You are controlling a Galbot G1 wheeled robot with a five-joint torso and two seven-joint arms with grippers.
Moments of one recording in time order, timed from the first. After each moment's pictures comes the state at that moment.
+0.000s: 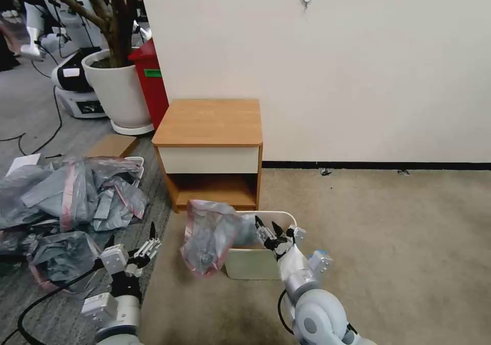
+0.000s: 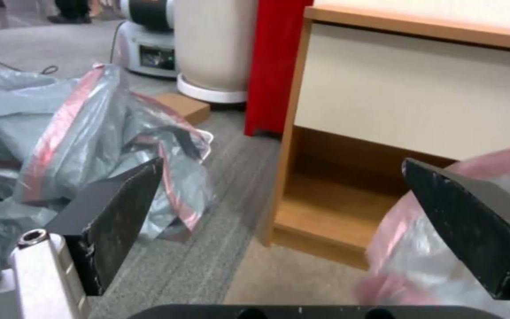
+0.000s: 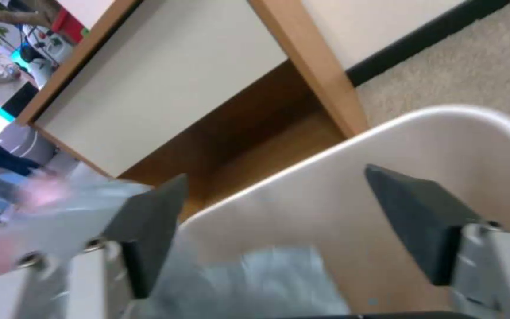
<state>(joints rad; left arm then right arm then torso) 1.77 -1.59 -0.65 -2.20 -0.19 0.02 -0.14 -1.33 1.21 0.00 1.97 0.84 -0.01 0.41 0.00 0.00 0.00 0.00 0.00</state>
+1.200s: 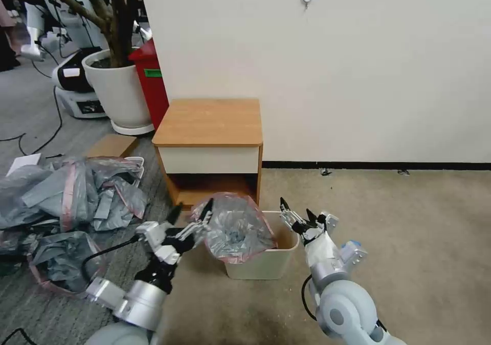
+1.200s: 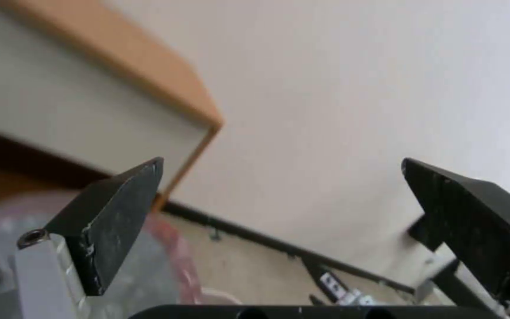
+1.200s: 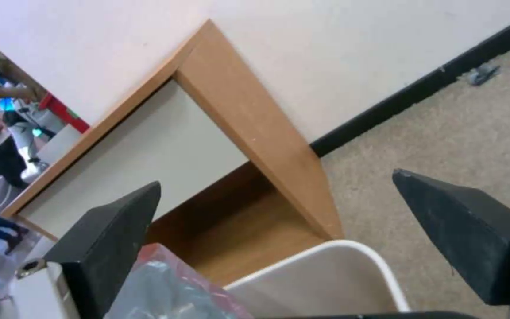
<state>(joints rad) 1.68 -1.46 -0.50 -2.34 -0.80 0.27 0.19 -1.41 1.20 0.17 2.09 0.83 0.00 0.42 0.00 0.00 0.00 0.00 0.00</state>
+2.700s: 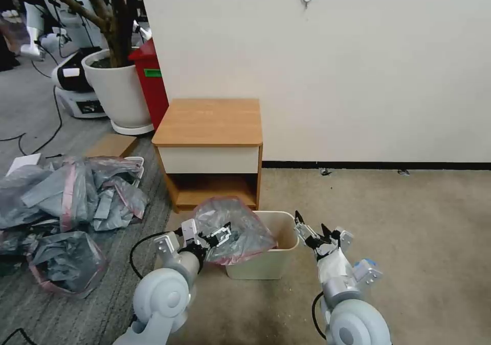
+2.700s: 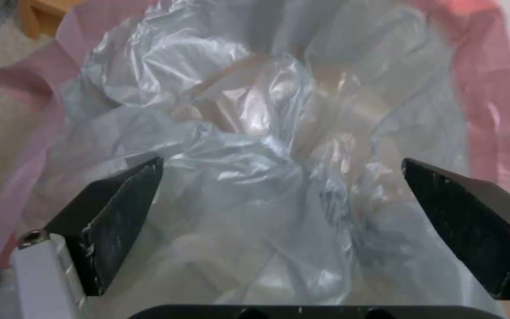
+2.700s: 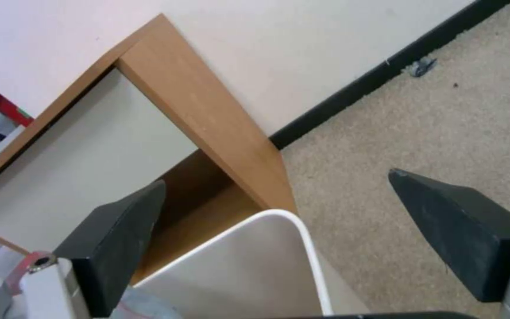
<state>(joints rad) 1.41 -1.37 -0.35 -2.12 -0.87 0.62 -0.47 -1.52 1.26 0.23 2.08 0.77 0.01 0.41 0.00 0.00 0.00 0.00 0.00</state>
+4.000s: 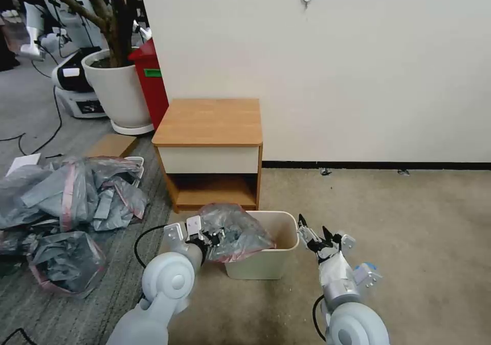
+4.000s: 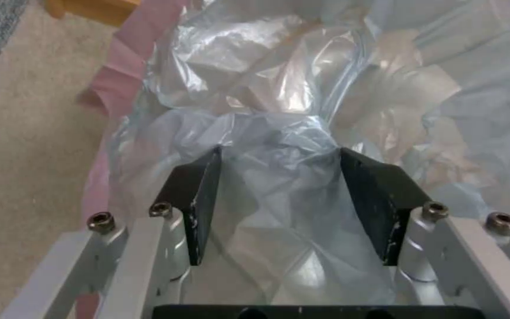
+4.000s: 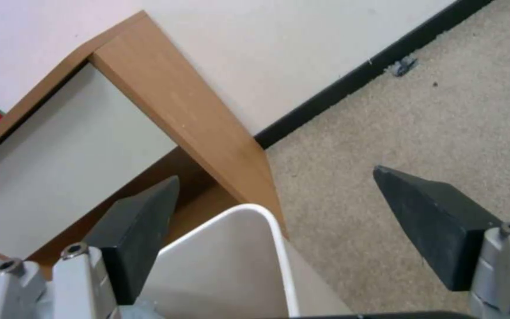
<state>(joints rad) 1.26 -1.29 -0.26 -2.05 -1.02 0.72 -0.70 -1.53 1.27 0.24 2.05 0.75 0.03 0.41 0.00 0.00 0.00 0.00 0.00</state>
